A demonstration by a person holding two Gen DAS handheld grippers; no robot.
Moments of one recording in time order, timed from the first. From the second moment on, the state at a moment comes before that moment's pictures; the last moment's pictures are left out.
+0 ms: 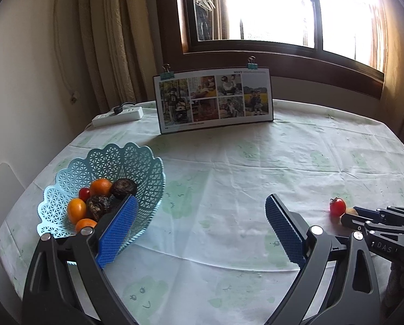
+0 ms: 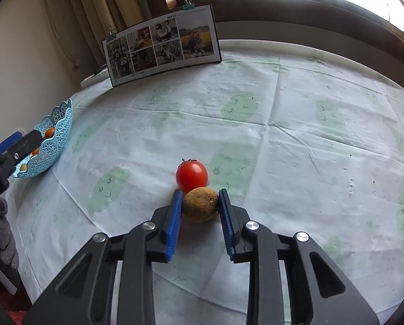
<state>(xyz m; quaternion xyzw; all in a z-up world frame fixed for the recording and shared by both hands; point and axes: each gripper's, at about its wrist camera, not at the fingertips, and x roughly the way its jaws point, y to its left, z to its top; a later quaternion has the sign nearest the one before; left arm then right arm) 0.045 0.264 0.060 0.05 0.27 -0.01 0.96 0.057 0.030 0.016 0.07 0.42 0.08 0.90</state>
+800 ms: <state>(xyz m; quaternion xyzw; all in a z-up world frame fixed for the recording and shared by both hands) 0.073 0.137 0.021 0.11 0.33 -0.18 0.92 0.049 -0.031 0.038 0.16 0.36 0.02 0.92</state>
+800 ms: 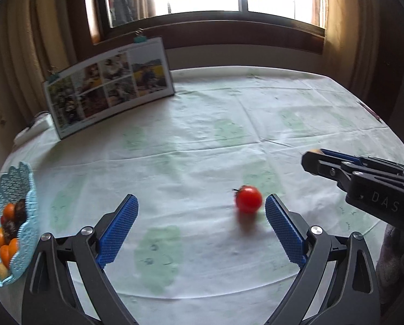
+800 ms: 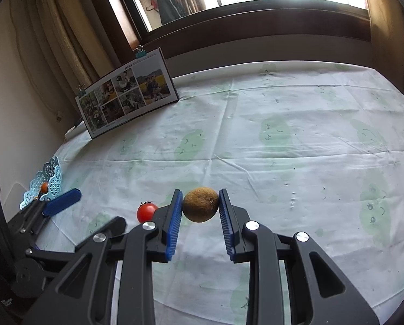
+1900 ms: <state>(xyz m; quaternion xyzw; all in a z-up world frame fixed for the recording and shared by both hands) 0.076 0.151 0.026 0.08 0.33 -0.18 0.93 0.049 -0.036 0.032 0.17 0.36 0.01 0.92</state>
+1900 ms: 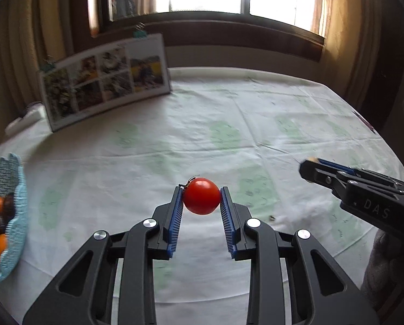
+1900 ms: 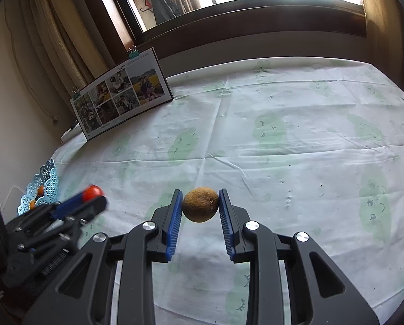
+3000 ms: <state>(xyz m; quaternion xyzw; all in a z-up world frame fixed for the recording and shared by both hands) 0.072 0.333 0.061 -0.02 0.26 0.07 0.96 0.056 0.007 0.038 0.13 0.37 0.02 0.92</state>
